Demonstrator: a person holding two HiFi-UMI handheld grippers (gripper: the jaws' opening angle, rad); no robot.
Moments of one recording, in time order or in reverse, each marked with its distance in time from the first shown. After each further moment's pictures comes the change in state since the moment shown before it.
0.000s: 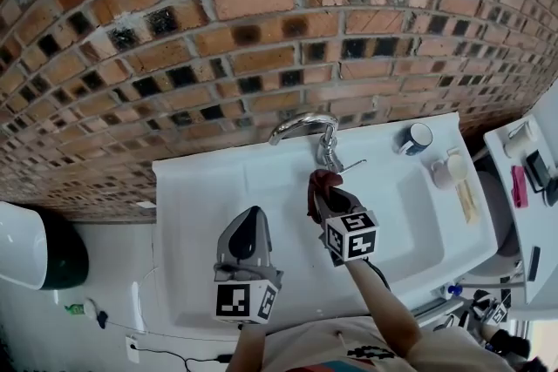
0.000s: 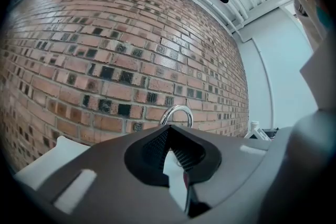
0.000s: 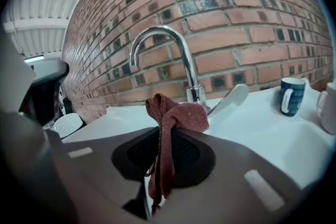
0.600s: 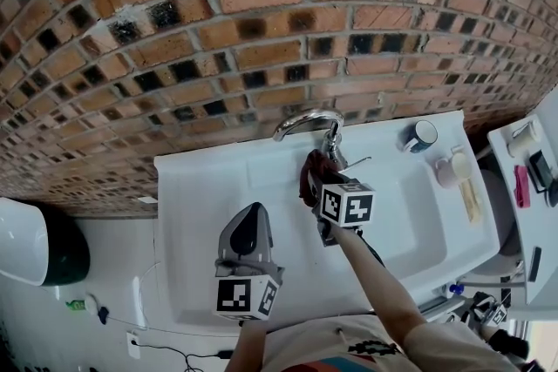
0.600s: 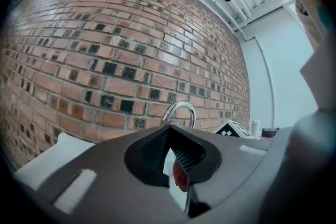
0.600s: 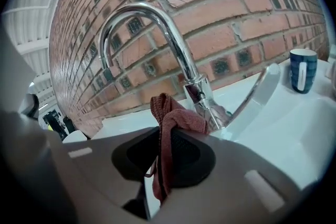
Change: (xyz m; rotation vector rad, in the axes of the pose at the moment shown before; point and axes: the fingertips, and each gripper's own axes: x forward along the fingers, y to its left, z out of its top) left arm 0.003 0.009 -0.009 -0.012 0.028 0.015; right arm 0.049 -0.008 0.016 0.217 0.056 0.016
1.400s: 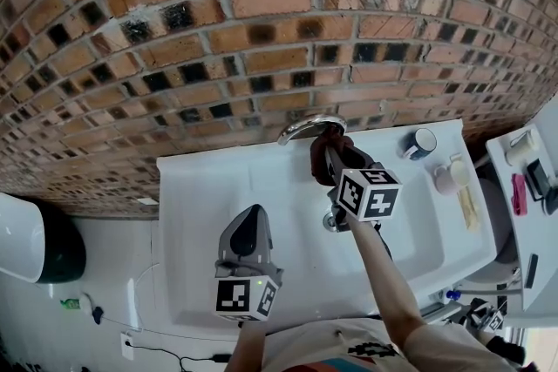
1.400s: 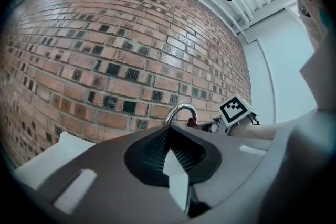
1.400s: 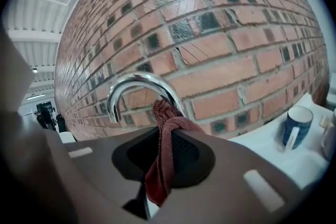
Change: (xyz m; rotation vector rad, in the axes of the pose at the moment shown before) left arm -0.004 0.007 0.005 -0.025 -0.022 0.012; right arm -0.044 0.013 0.104 -0.140 -0.219 -0.030
